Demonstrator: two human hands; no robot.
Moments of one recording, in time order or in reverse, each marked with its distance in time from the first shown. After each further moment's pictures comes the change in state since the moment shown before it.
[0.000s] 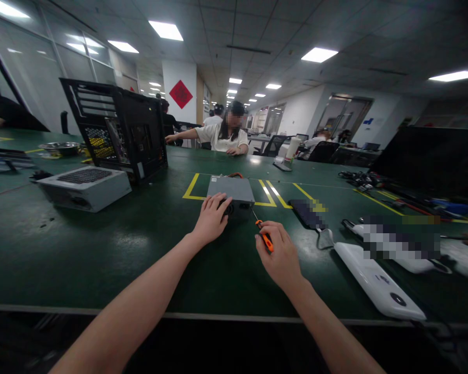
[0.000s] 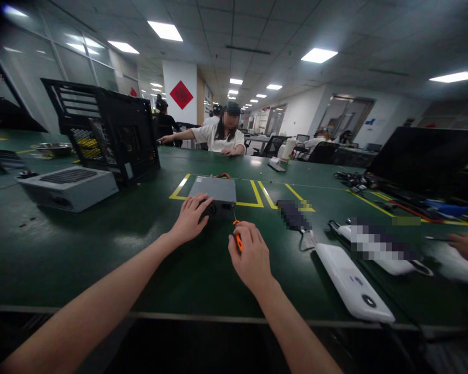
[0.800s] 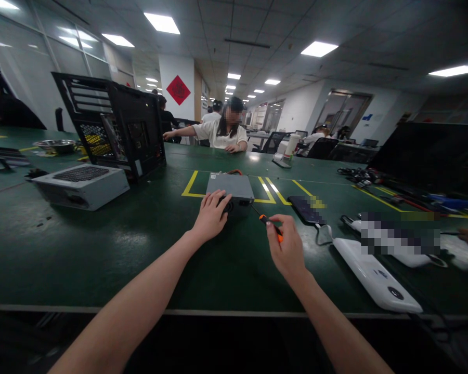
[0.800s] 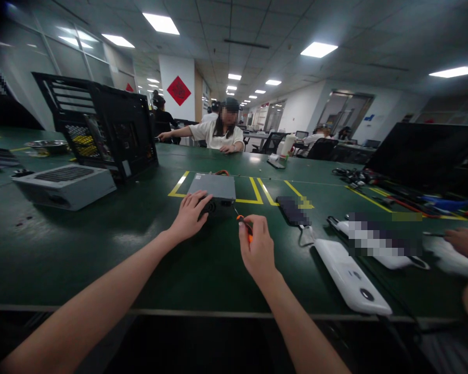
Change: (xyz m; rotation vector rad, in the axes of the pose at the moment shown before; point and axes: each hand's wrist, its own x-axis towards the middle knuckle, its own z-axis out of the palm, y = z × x) left_hand -0.001 0.001 -0.002 -0.010 -0.021 -0.010; right_hand 0.005 0.006 -0.005 0.042 0.090 0.154
